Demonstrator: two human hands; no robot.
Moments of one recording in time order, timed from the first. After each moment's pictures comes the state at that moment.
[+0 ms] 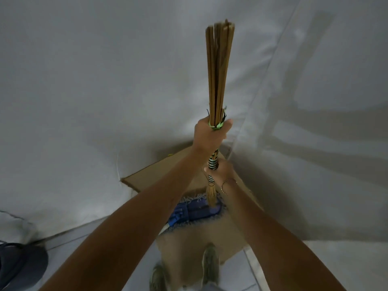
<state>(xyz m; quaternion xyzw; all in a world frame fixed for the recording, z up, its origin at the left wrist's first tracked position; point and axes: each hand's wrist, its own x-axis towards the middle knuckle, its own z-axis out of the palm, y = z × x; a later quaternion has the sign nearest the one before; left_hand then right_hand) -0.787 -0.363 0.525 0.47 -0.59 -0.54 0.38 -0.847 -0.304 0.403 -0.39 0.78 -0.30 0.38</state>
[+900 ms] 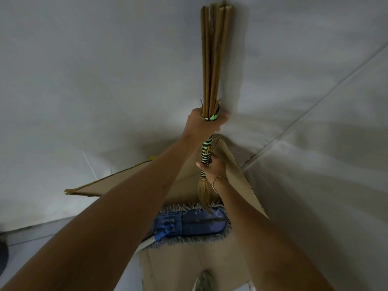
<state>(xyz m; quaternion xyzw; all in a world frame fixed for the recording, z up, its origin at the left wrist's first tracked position) -0.832 -0.541 0.272 0.53 -0.58 -0.54 0.29 -0.891 -0.463 0.133 -0.38 0.74 -0.30 0.46</state>
